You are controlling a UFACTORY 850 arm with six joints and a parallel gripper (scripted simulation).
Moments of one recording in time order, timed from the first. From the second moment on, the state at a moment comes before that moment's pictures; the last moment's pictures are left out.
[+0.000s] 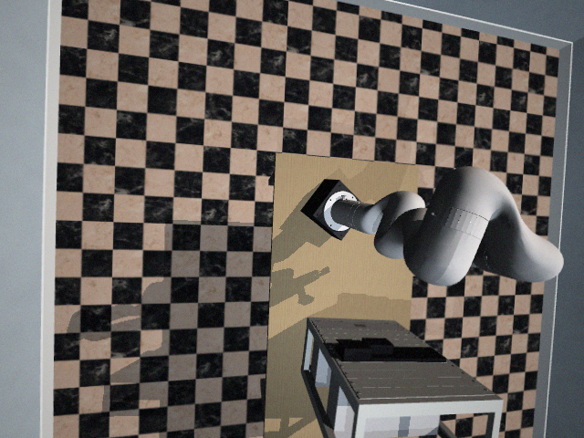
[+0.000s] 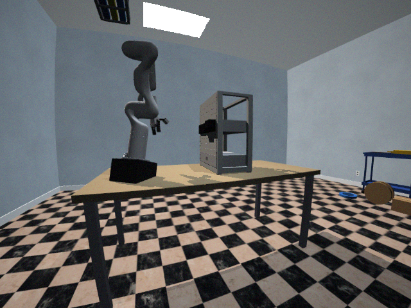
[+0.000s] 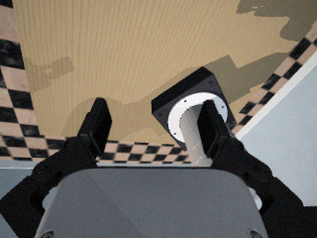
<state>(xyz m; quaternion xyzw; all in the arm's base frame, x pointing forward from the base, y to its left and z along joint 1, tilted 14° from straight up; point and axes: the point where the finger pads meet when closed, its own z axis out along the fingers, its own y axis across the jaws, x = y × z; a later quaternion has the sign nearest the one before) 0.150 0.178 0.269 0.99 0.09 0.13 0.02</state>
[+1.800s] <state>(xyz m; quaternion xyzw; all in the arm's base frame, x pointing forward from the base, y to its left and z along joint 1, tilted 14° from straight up) 0.204 0.083 0.259 0.91 0.31 0.11 0.26</state>
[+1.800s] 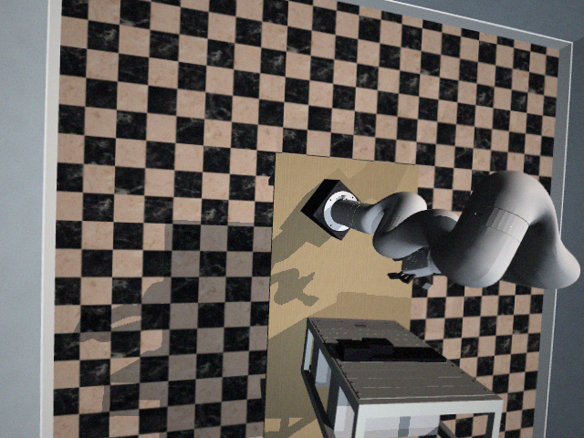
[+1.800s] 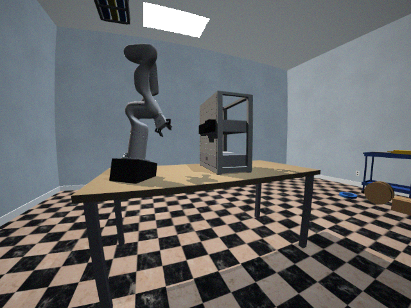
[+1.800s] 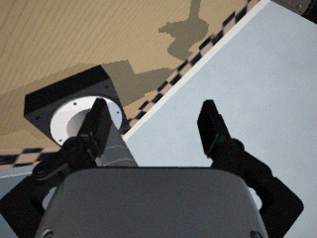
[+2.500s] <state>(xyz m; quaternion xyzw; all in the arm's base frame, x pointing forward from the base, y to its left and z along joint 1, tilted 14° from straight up) 0.245 0.019 0.275 0.77 0.47 0.02 0.42</state>
